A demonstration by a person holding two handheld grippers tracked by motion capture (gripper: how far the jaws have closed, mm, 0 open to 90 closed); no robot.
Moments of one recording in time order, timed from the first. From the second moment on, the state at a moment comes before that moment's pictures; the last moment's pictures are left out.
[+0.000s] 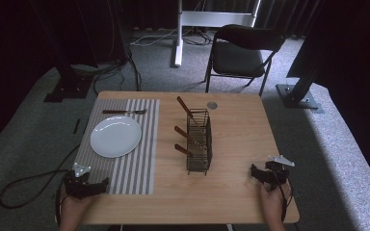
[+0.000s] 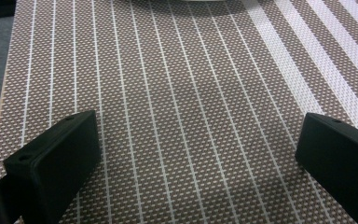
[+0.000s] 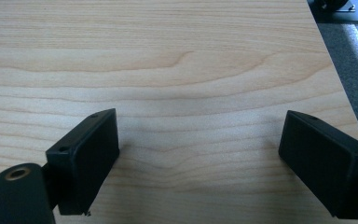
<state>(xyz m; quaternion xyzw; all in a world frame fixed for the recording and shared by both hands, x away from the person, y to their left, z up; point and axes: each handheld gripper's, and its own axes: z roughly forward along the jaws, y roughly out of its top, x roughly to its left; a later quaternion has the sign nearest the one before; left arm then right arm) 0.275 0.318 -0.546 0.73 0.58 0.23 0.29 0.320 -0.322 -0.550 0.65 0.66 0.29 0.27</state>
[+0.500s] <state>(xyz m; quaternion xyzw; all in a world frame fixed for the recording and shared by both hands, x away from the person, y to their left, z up) 0.274 0.320 -0.546 0.74 0.57 0.23 0.29 0.320 -0.322 -0.550 0.65 0.66 0.29 0.27</state>
